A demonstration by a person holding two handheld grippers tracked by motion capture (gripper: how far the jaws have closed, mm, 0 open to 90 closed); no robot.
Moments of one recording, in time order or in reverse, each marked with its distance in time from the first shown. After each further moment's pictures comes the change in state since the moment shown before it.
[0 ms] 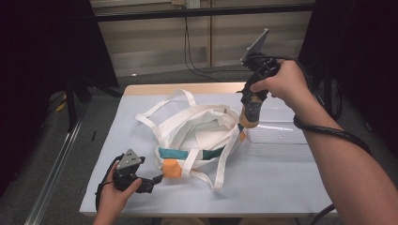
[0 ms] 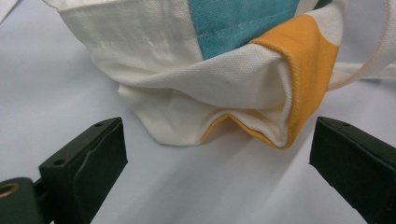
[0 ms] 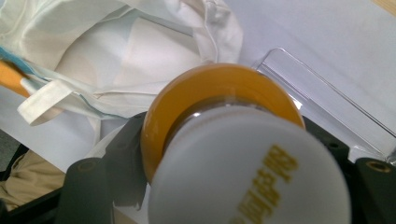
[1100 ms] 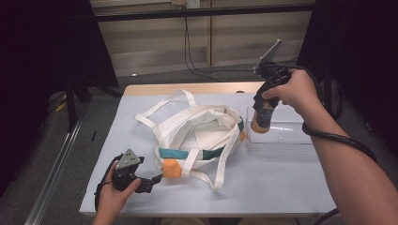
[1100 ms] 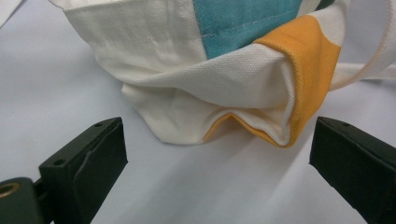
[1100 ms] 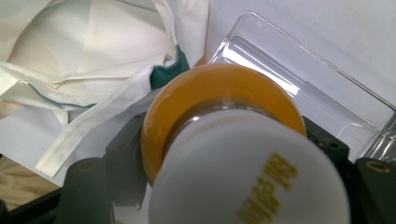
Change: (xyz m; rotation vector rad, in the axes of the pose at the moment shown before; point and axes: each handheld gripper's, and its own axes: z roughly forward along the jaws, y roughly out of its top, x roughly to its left) left arm 0.001 -0.001 -0.002 -0.002 0.002 -0.004; right arm -0.029 -0.022 0.023 0.041 -0.018 0.072
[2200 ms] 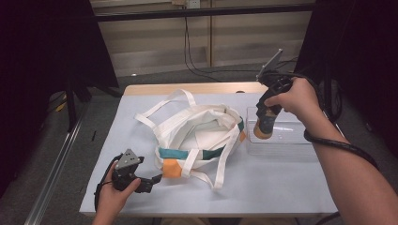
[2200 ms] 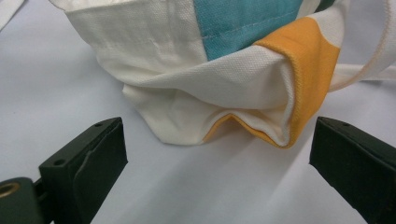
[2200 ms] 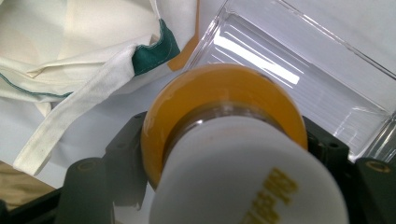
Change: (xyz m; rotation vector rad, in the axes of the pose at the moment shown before) left arm 0.000 0.001 -0.001 0.001 0.001 -0.002; right arm -0.005 -0.012 0.019 0.036 -0.008 0.025
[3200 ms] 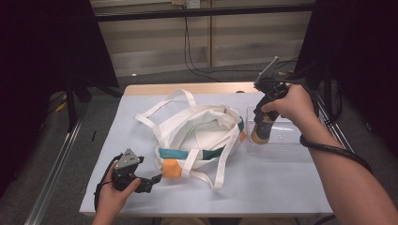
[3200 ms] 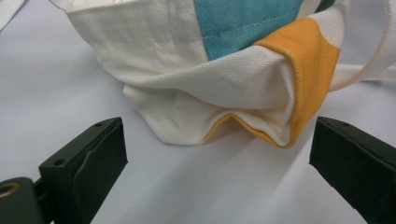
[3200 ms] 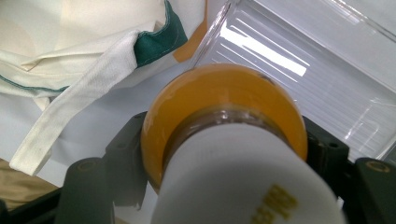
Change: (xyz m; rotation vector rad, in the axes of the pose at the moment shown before) left arm 0.000 0.000 0.000 0.000 -0.001 0.001; right arm 0.005 -0.003 0.018 0.037 0.014 0.012
